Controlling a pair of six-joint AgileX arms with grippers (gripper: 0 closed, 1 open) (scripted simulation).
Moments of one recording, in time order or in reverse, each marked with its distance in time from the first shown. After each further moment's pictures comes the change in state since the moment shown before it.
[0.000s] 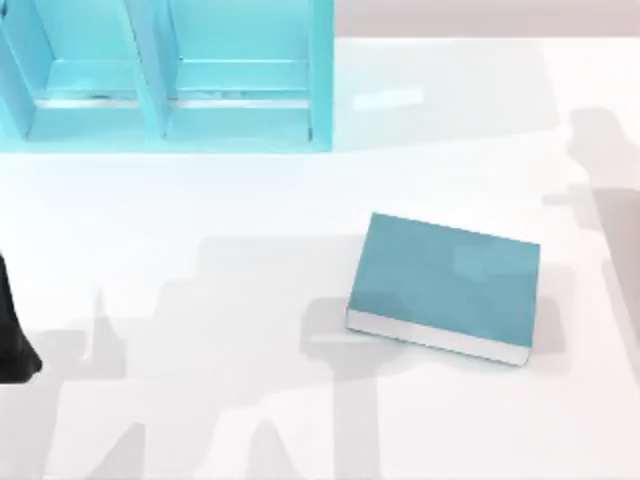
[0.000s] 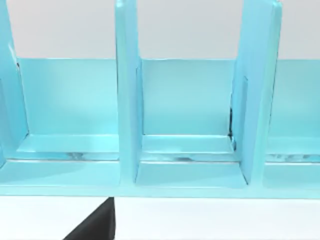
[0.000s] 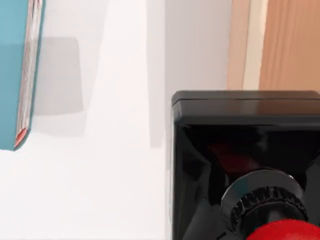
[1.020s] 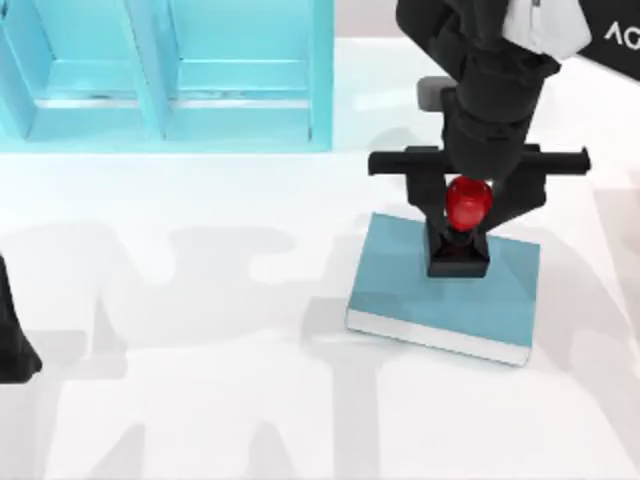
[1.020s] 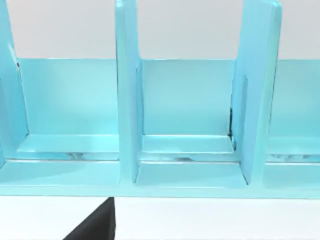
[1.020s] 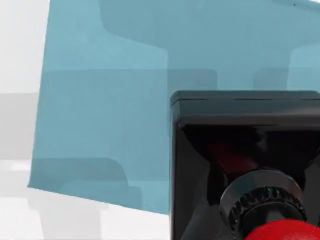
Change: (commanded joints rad) left arm 0.000 0.000 0.000 0.000 0.000 0.000; right arm 0.531 0.288 0.051 0.237 0.006 0.540
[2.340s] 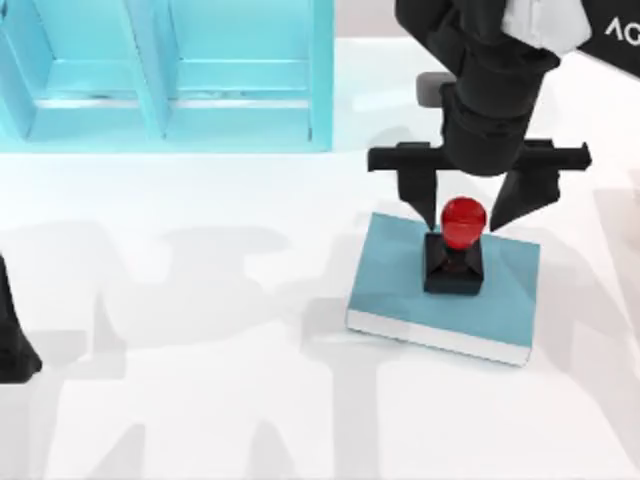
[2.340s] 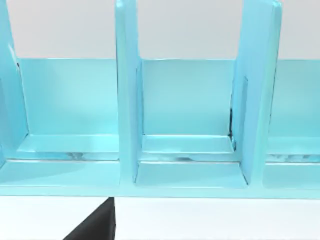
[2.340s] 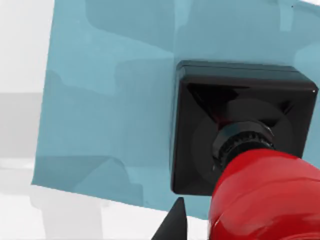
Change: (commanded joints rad) left arm 0.000 0.000 0.000 0.000 0.000 0.000; right arm 0.000 0.000 0.019 -0.020 0.000 0.000
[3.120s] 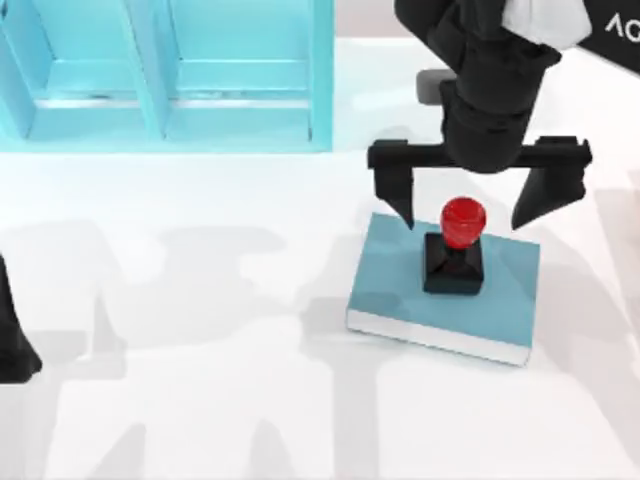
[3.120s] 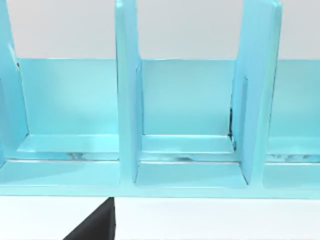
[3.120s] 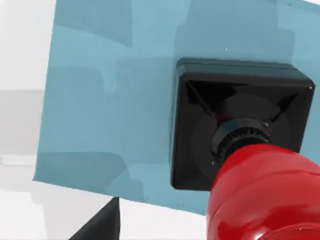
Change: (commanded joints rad) left arm 0.000 0.000 0.000 0.000 0.000 0.000; right arm -0.001 0.003 0.017 -0.017 0.000 0.000
